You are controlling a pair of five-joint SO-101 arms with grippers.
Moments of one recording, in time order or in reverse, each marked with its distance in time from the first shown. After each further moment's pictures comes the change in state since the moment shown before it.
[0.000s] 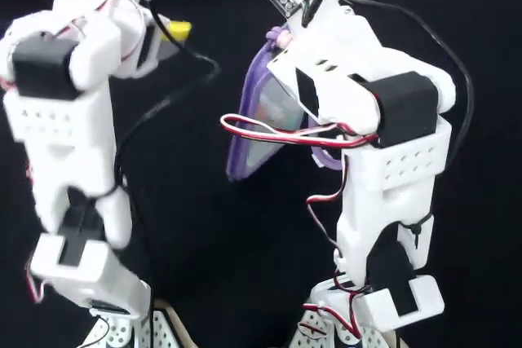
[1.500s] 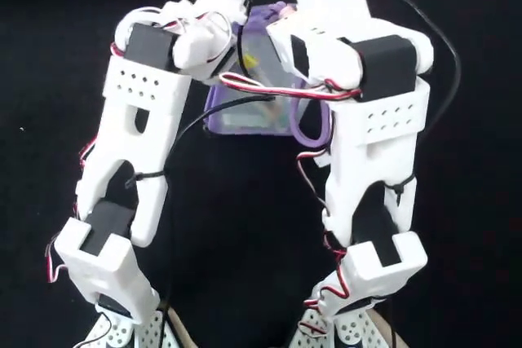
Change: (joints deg) left arm 11.0 7.6 21.5 -18.5 -5.4; right arm 2.8 14.0 -12.9 -0.3 -11.5
